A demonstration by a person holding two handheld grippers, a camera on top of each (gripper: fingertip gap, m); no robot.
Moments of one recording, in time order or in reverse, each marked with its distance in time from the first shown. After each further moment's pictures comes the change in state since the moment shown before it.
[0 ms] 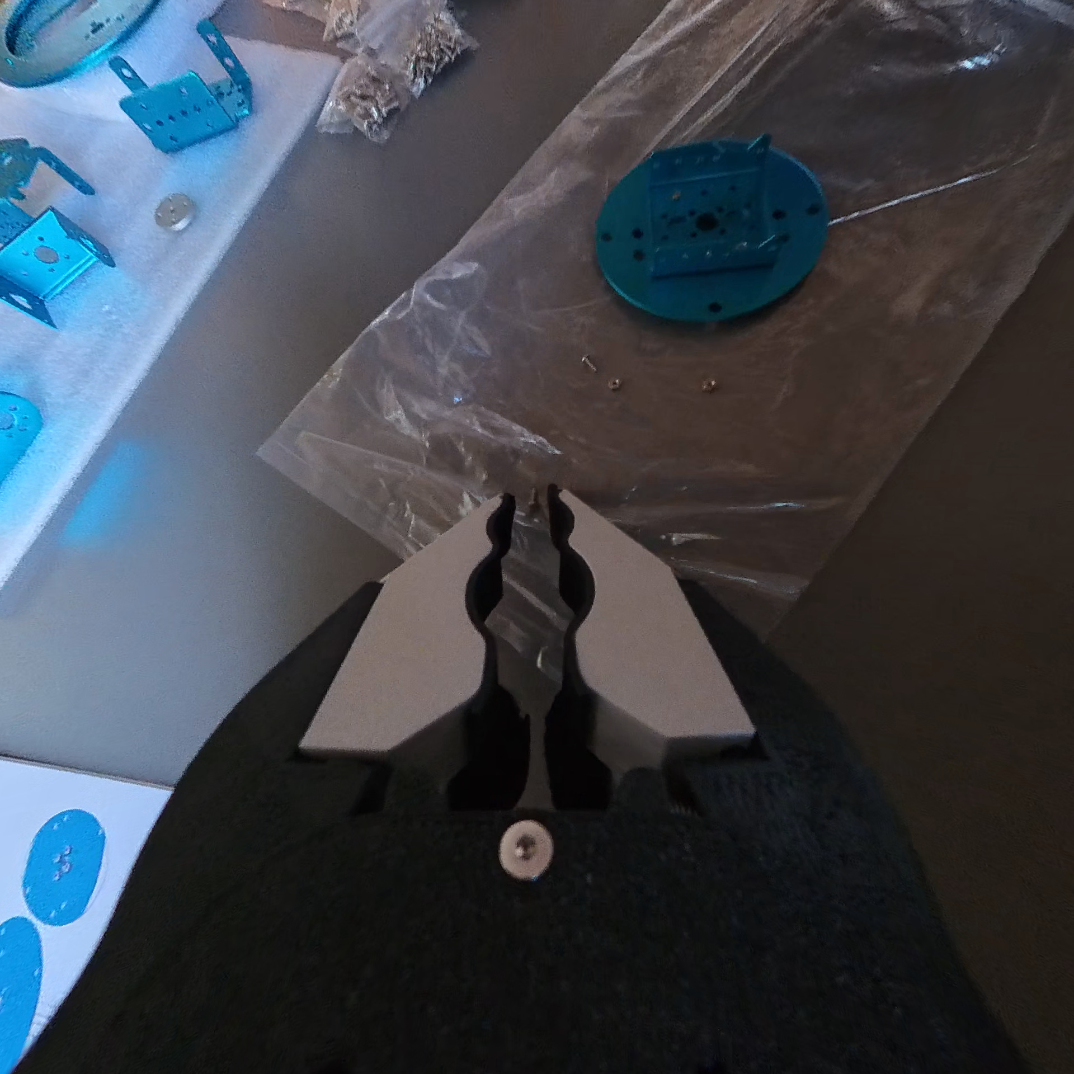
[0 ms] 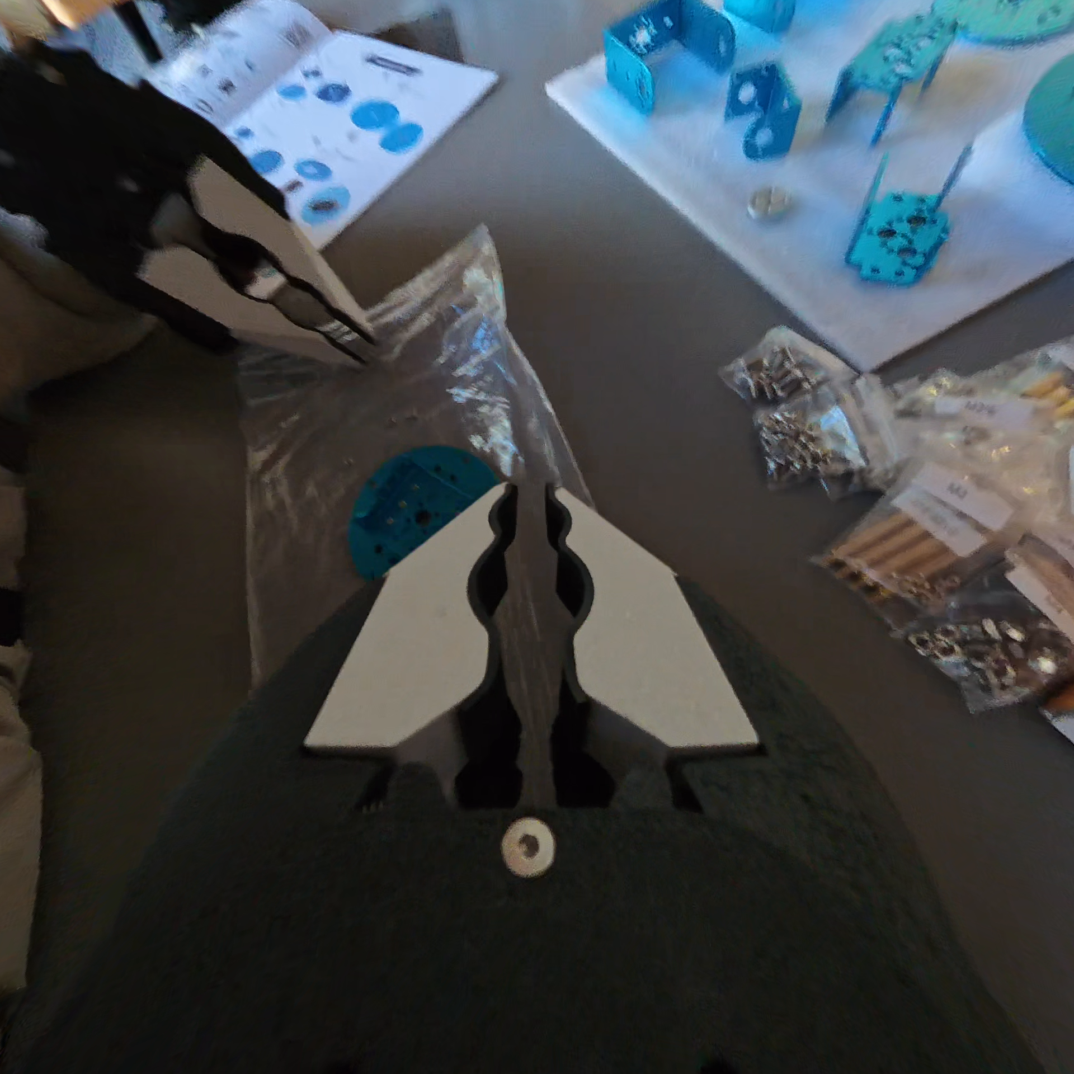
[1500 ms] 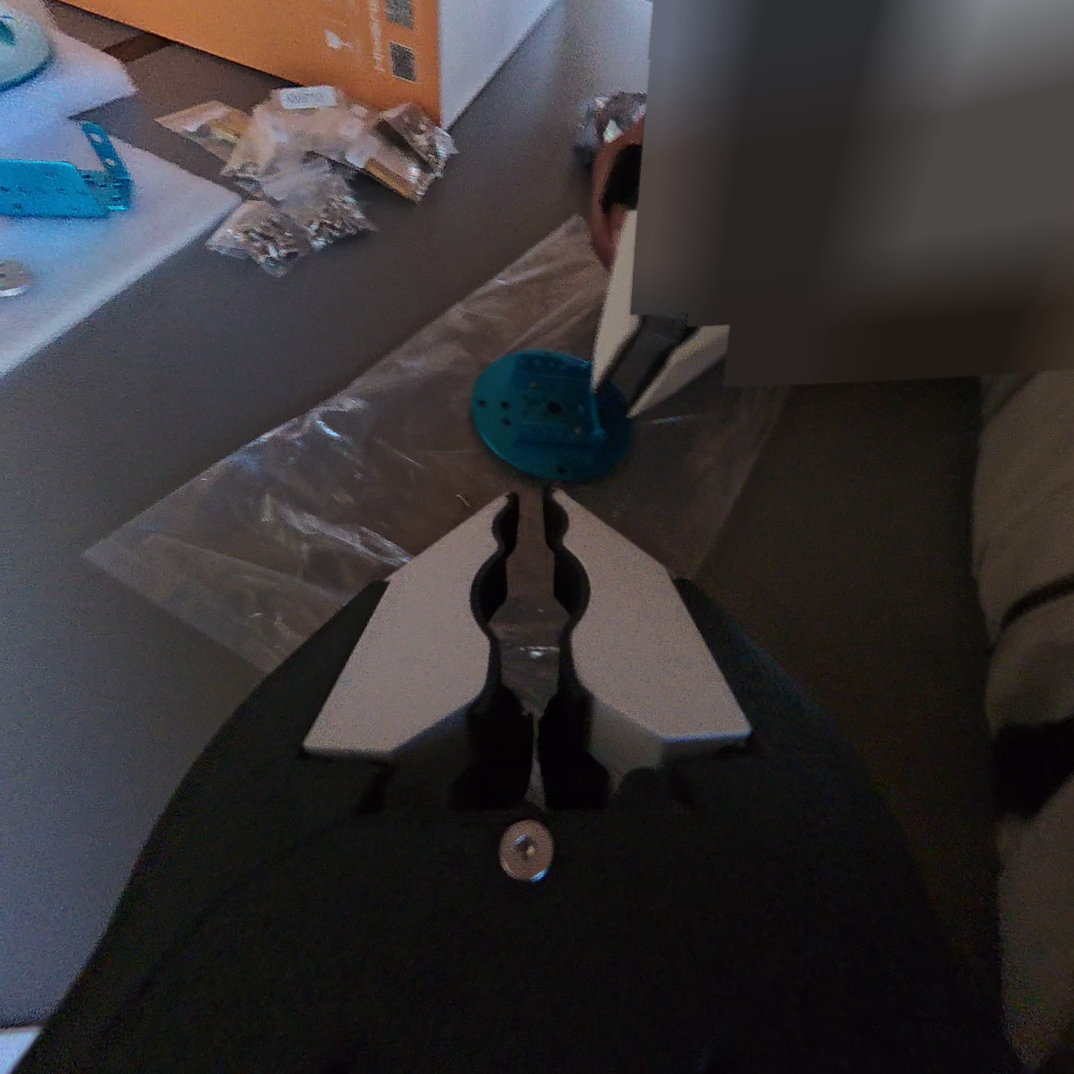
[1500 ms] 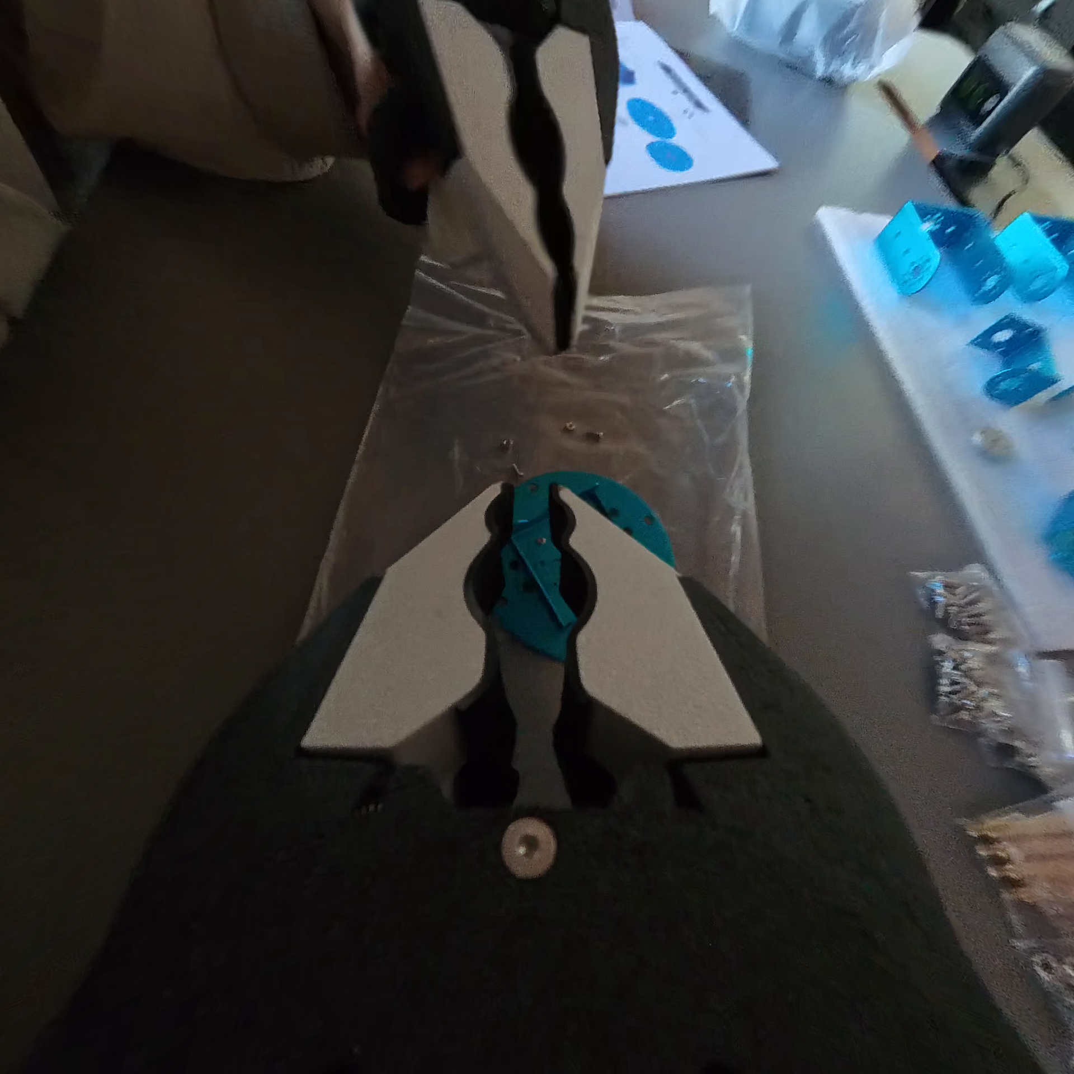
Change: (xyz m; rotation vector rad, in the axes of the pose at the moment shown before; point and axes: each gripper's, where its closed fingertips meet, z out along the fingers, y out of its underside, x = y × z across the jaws) left arm 0.031 -0.054 -0.010 0.208 0.281 -0.248; right arm -0.085 0.018 0.036 0.035 -0.138 -0.514
